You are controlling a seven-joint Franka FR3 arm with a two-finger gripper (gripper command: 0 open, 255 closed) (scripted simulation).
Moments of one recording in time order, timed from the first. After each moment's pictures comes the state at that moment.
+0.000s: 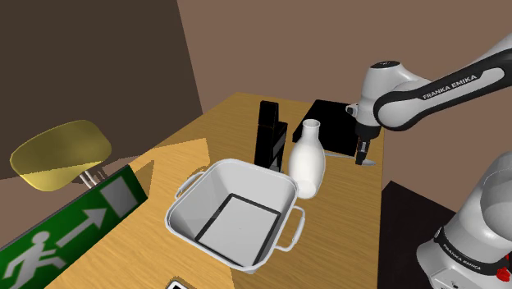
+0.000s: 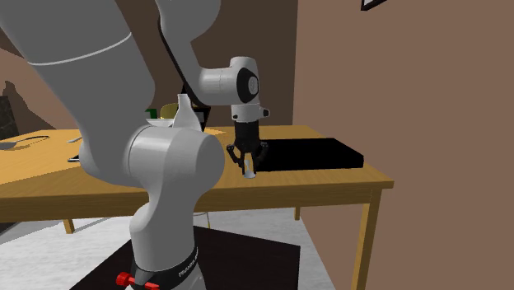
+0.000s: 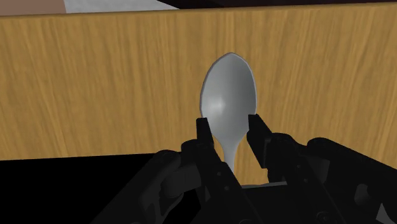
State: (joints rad) arm 0.03 -0.49 -0.21 -2.80 -0.20 2.30 -0.40
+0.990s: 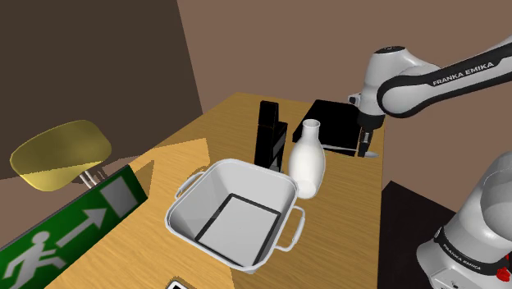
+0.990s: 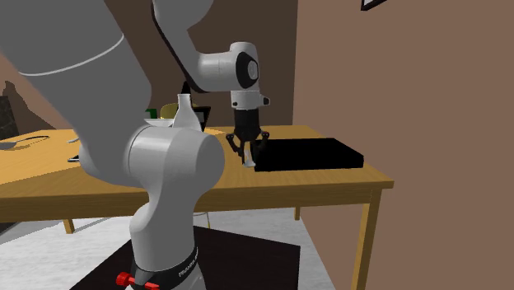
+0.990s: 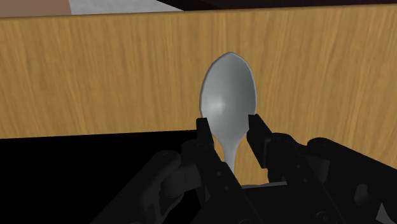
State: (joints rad) arm 0.04 -0.56 -0.20 -2.75 -0.19 2.18 -0.40
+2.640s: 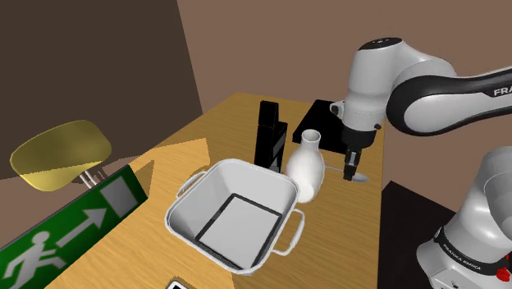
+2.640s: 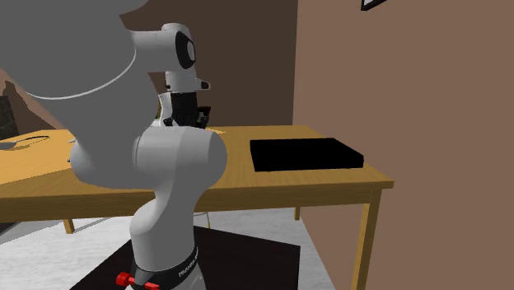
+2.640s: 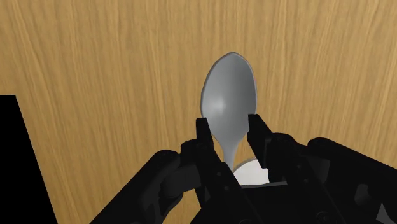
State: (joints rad) arm 0.26 -0.69 0.14 -2.71 0.06 1.99 -0.04
